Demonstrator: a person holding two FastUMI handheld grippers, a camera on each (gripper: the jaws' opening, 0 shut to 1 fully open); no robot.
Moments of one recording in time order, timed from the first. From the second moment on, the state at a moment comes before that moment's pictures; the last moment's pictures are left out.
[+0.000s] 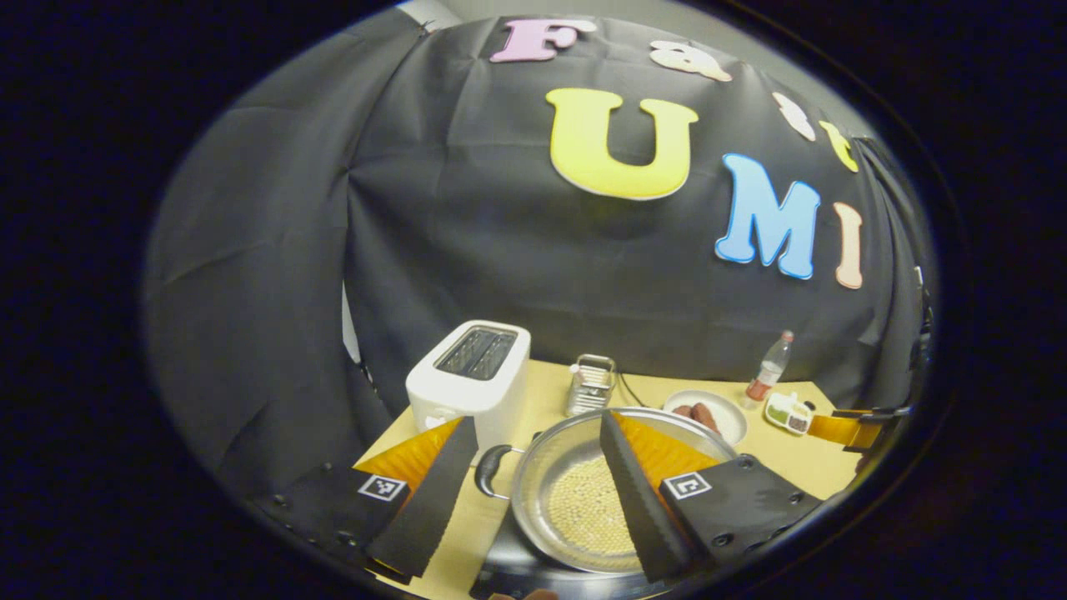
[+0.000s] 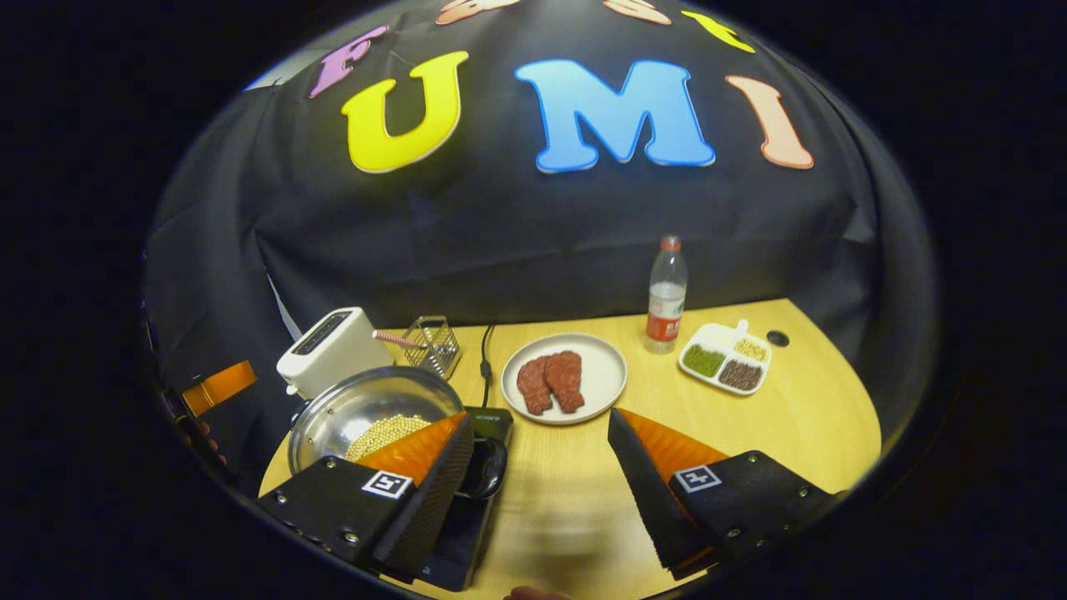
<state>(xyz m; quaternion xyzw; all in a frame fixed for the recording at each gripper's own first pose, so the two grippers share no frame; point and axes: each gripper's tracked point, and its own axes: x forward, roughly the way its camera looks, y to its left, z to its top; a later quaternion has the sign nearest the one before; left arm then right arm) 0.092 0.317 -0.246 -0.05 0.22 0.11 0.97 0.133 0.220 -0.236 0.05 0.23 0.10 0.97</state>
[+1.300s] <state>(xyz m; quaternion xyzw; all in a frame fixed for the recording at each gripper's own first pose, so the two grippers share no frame) 0.028 -0.020 -0.006 -0.03 0.03 0.06 1.00 0.044 -0.047 -0.005 0.05 0.04 0.05 1.00</state>
